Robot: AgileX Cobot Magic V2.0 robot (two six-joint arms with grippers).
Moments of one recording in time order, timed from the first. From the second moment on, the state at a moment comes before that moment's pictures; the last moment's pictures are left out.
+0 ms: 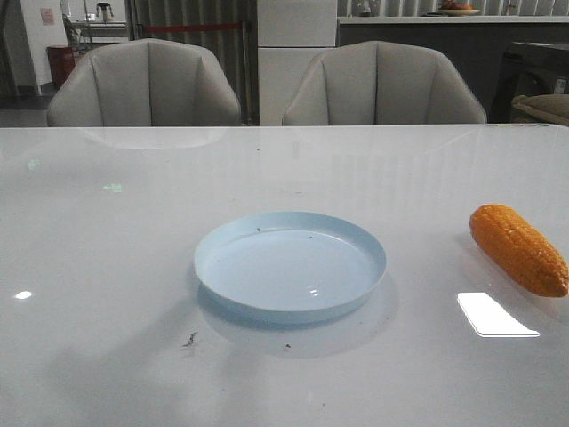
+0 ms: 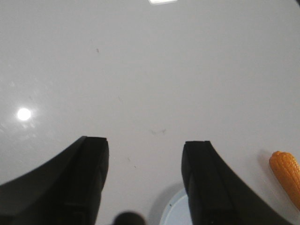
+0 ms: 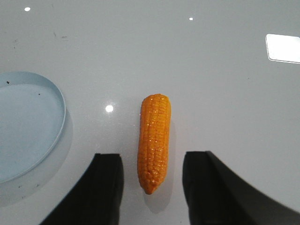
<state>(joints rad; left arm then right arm) -0.24 2.04 -2.47 -0.34 1.26 0.08 0.10 0.92 -0.60 0.12 0.33 -0.05</state>
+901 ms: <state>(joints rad) -0.22 0.94 -1.07 0.01 0.96 -0.07 0.10 0.98 -0.68 0.13 0.36 -0.05</state>
